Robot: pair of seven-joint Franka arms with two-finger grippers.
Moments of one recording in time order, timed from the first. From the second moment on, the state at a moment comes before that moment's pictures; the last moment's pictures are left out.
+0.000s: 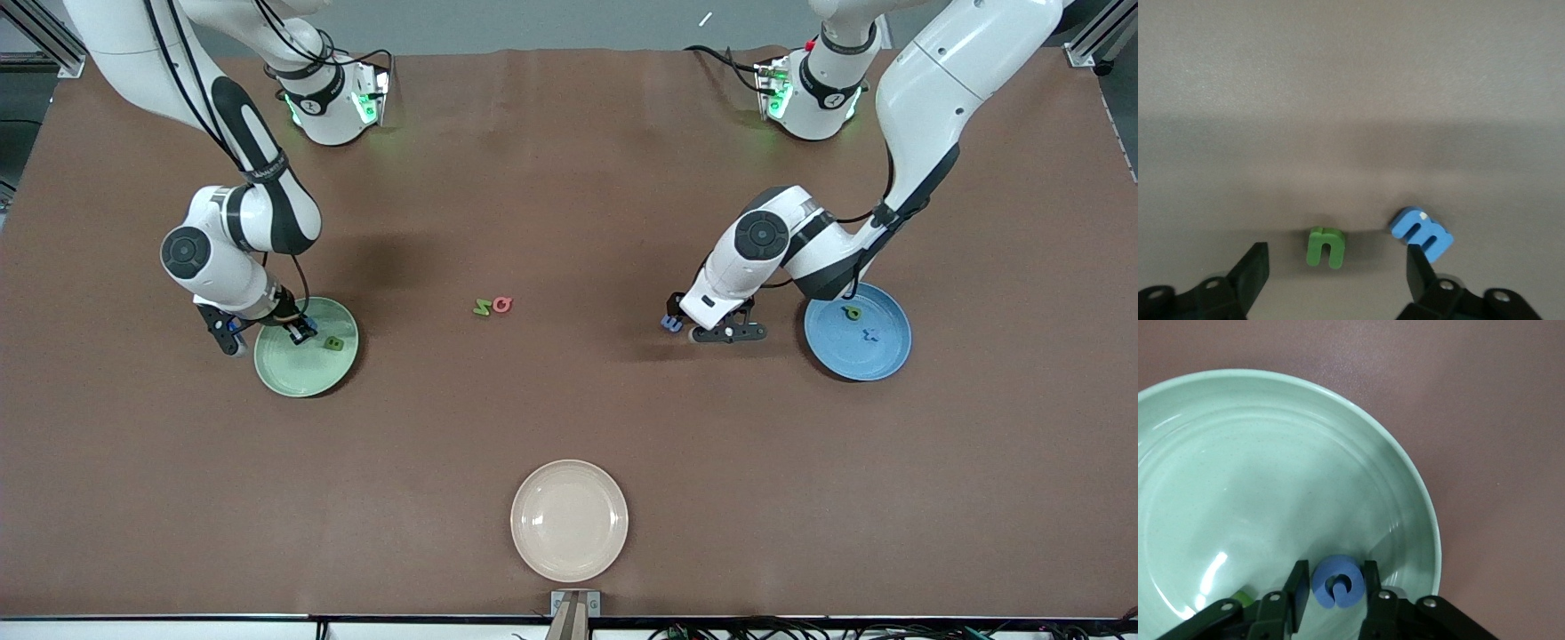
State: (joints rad) left arm 0.24 0.61 -0.75 -2.13 0.61 2.49 -0.96; right arm 0.20 0.34 -0.17 -2.37 0.11 2.66 0.86
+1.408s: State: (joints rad) left arm 0.25 0.62 -0.73 -2.11 0.67 2.49 -1.02; right arm 0.61 0.42 -0.12 -2.09 0.22 2.53 1.87
